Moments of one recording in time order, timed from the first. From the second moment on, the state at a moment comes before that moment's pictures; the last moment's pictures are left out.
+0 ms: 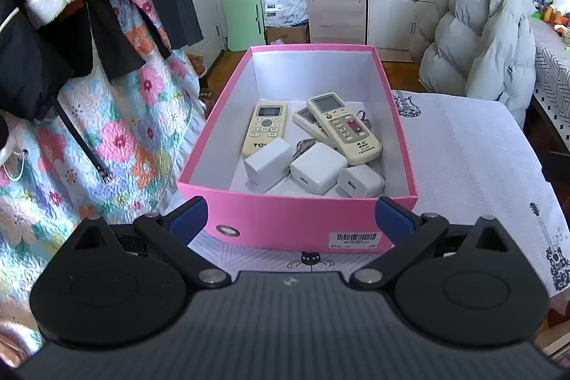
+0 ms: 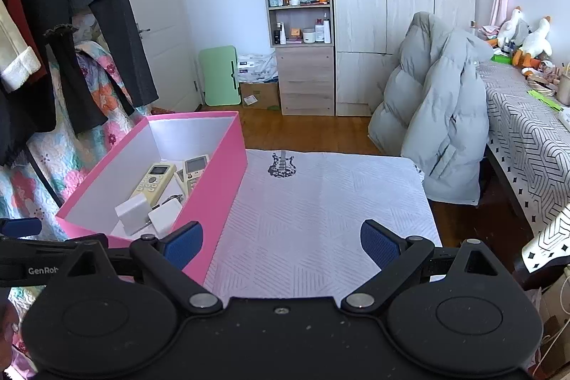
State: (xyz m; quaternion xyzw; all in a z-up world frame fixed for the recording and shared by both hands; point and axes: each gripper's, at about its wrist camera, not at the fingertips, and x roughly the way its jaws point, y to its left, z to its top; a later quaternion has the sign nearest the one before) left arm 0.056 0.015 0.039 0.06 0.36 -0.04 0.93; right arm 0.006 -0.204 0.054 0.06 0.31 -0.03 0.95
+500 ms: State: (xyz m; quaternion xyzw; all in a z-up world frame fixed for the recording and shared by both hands) left arm 0.054 0.011 0.035 0.07 0.38 -0.04 0.92; right arm 0.002 -0.207 0.049 0.05 0.33 -0.05 0.94
